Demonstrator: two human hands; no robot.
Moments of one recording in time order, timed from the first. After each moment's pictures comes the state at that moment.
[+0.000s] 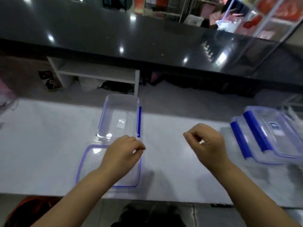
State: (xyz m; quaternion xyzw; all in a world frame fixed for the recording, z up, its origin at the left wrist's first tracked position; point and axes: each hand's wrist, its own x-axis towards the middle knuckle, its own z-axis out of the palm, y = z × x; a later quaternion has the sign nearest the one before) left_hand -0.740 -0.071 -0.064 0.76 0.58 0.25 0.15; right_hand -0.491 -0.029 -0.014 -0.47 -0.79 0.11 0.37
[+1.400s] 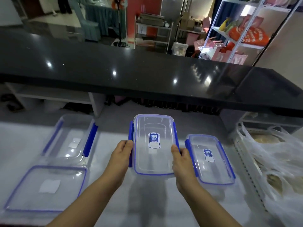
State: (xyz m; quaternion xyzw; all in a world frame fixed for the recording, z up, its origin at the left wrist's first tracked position) left_hand -0.499 -0.018 -0.020 0.34 0.61 0.49 0.53; right_hand -0.331 -0.013 -0.021 -0.65 -0.34 0.49 0.47
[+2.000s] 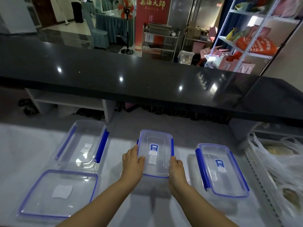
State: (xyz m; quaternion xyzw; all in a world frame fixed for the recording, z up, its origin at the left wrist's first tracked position) left_hand -0.516 0.008 -0.072 0.53 0.69 0.38 0.31; right_hand -0.377 0.015 -0.069 -0.68 -0.28 0.54 0.40
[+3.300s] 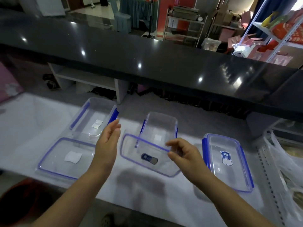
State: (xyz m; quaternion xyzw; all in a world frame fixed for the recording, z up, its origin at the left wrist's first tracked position) left_hand -0.550 -0.053 -0.010 0.36 0.64 0.58 0.36; right_hand -0.327 -0.015 -0.002 -0.46 -0.72 0.42 0.29
